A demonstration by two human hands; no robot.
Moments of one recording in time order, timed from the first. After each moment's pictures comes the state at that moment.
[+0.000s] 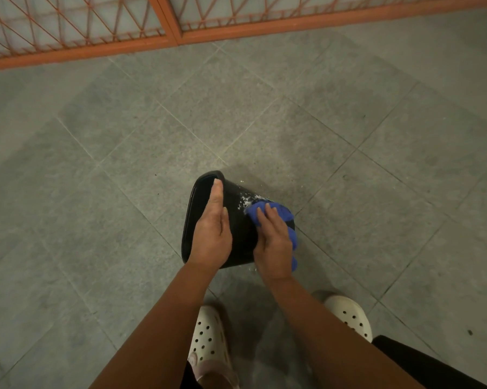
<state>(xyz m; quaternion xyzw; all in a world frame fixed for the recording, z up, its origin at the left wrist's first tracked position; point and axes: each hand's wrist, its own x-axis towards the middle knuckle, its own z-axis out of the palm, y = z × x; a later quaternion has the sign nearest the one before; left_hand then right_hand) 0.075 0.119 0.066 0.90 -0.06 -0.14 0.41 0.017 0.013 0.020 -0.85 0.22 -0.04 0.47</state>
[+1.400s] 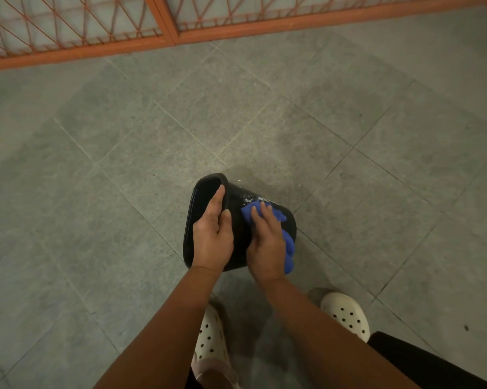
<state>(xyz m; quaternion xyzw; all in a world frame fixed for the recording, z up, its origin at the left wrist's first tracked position) 0.066 0.110 0.065 0.86 0.03 -0.11 0.49 0.016 0.021 0.032 -0.83 0.23 -0.03 0.51</state>
